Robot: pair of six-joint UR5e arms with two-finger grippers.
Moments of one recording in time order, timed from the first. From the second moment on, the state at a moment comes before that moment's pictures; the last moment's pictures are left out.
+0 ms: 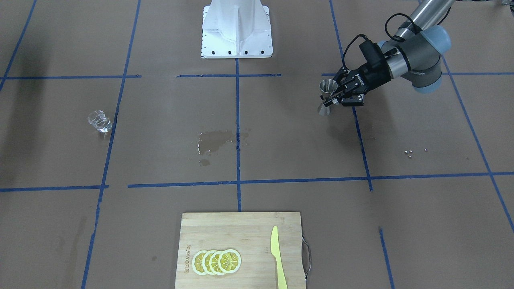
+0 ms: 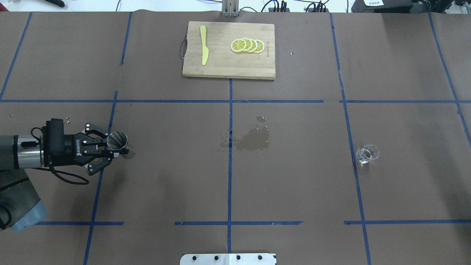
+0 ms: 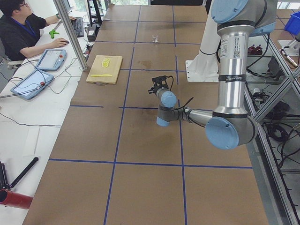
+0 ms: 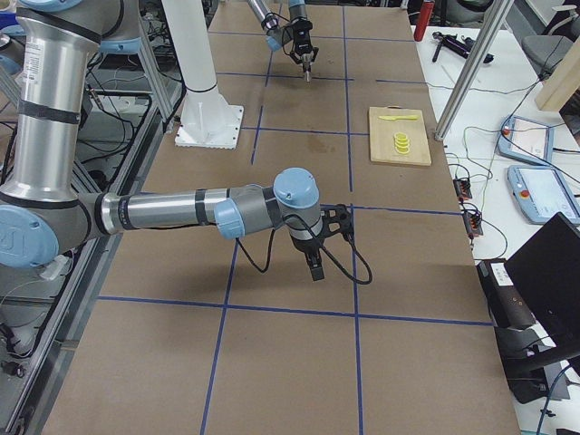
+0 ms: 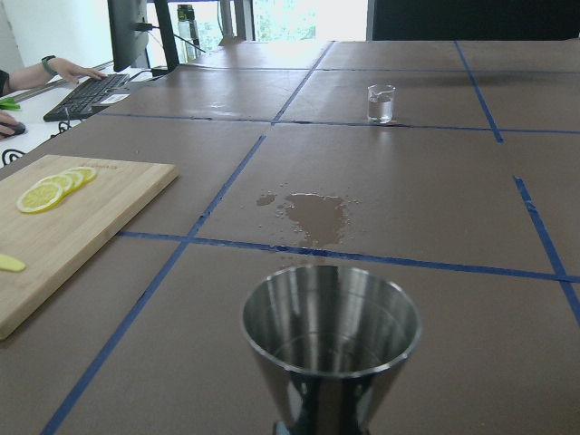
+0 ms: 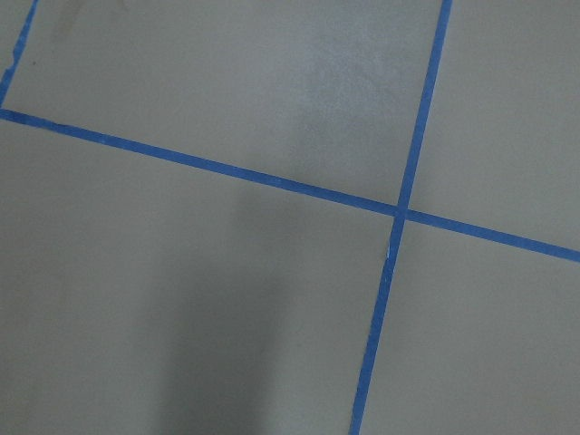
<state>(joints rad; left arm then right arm) -0.63 -1.75 -1.51 -3.26 -1.96 -0.15 1.50 -1.78 1.89 -1.36 2.33 0.04</state>
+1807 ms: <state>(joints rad) -0.55 -2.15 -1.42 -2.90 -1.95 -0.19 0.70 -1.79 2.22 -1.12 1.81 1.07</state>
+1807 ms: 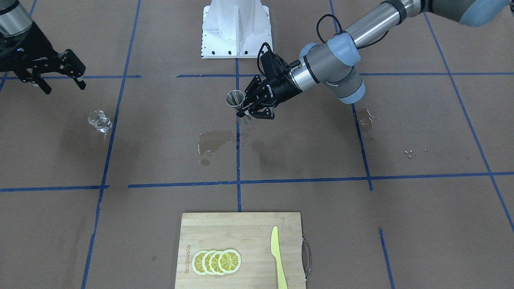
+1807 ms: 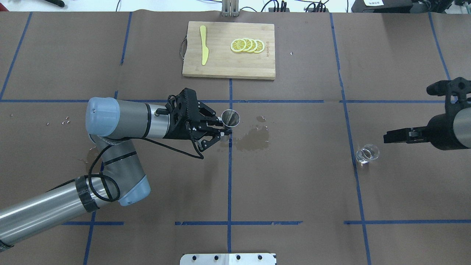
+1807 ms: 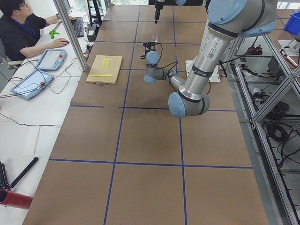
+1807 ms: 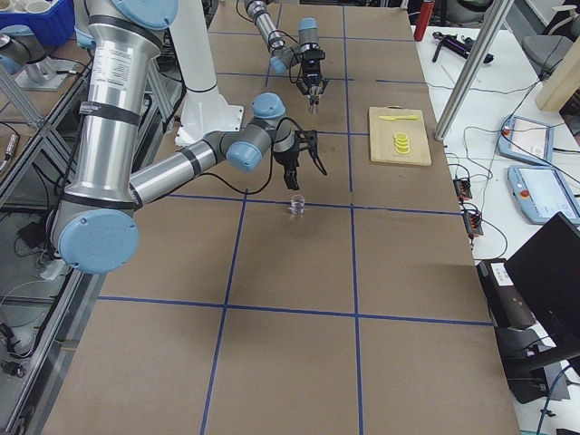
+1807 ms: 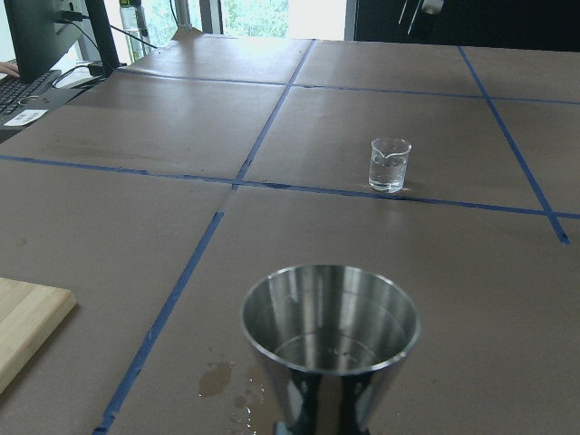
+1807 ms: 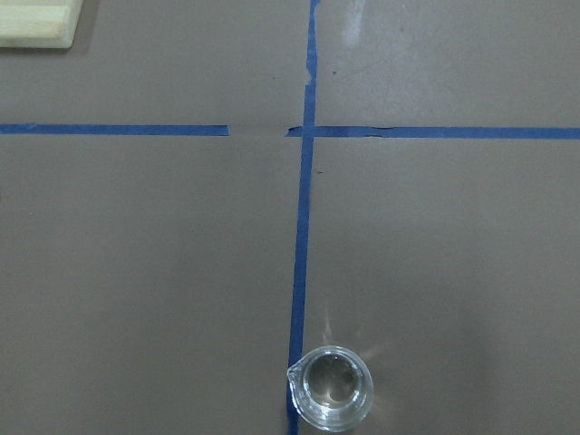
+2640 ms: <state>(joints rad) -0.55 -2.14 -1.42 -2.90 -1.95 -0.19 0.26 -1.93 2.17 -0.90 1.11 1.28</state>
